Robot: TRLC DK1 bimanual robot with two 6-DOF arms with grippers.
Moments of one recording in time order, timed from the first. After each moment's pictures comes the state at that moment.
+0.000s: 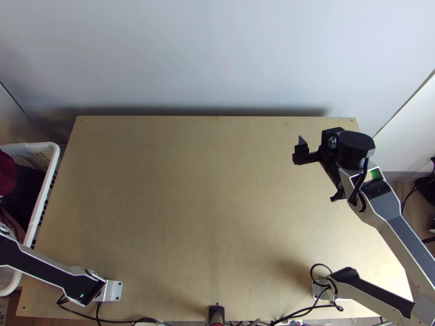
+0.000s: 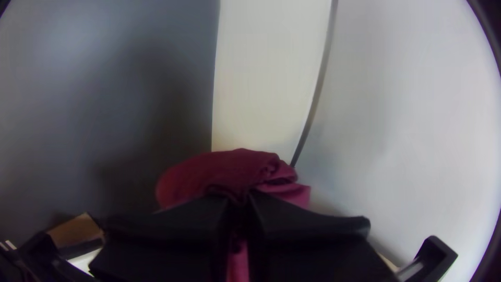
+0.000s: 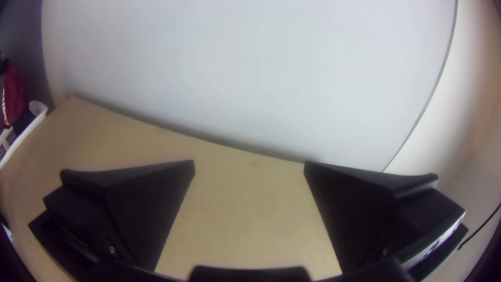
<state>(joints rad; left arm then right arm) 1.00 1.93 1.96 -0.32 0.12 -0.05 0.36 1.13 1.09 -0.33 0.27 -0.07</state>
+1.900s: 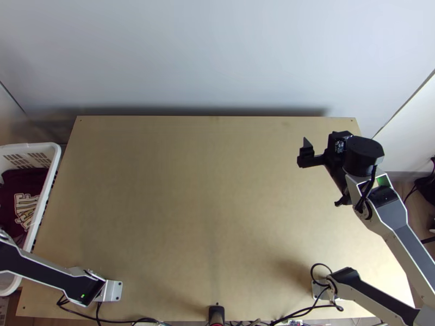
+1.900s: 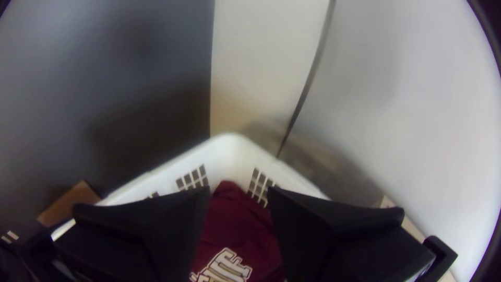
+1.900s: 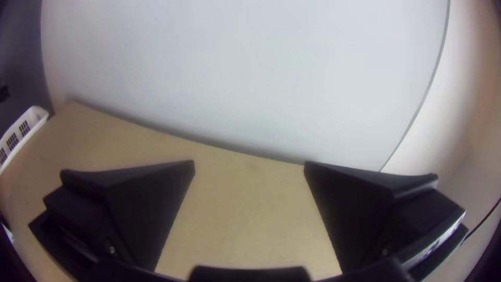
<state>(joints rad) 1.06 1.89 1.70 -0.33 0.21 0.04 0.35 1.07 1.06 -0.33 0.27 -0.07</state>
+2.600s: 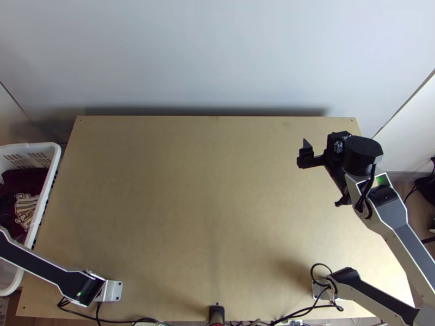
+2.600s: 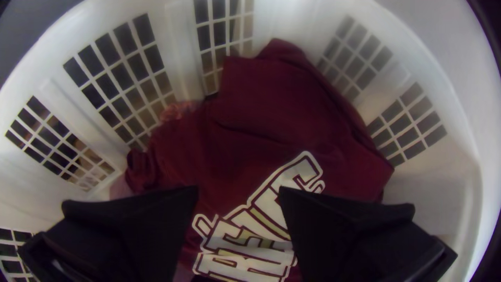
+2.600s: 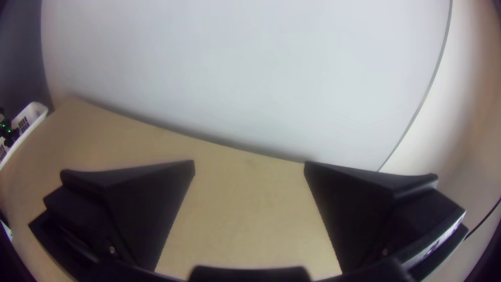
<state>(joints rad) 1.12 2.37 1.68 -0.26 0.17 0.05 0.36 1.07 1.07 -0.35 0.27 -0.08</state>
